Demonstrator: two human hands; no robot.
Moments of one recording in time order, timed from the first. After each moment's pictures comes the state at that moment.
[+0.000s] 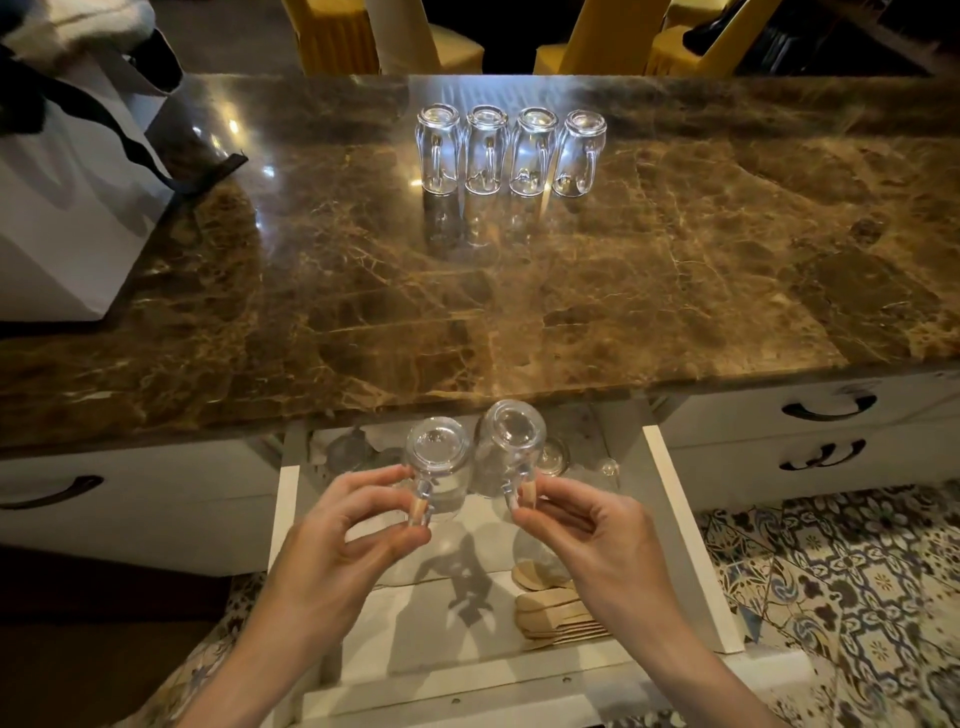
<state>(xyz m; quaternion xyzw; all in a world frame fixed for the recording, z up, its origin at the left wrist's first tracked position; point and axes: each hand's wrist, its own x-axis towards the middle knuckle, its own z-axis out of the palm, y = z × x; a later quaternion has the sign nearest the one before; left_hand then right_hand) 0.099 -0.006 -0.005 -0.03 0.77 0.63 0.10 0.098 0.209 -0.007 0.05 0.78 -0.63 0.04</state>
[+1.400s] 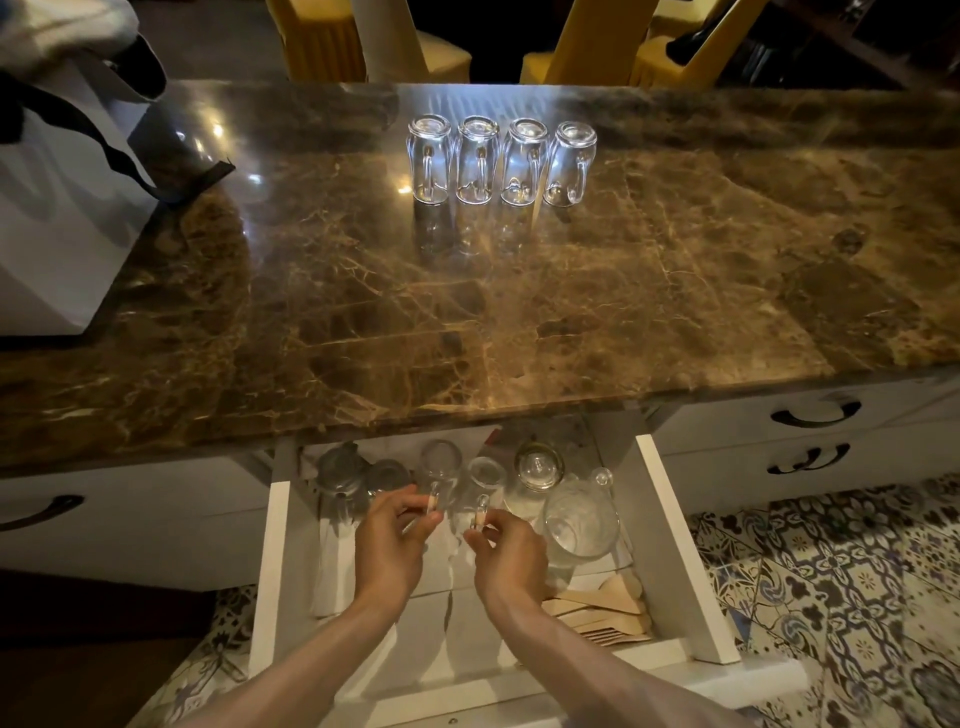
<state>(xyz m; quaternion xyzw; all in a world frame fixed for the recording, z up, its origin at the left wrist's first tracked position) 0.060 0.033 -0.123 -0.18 0.79 0.58 0.06 0.073 0.142 -0.107 0.28 0.86 -0.42 0.11</state>
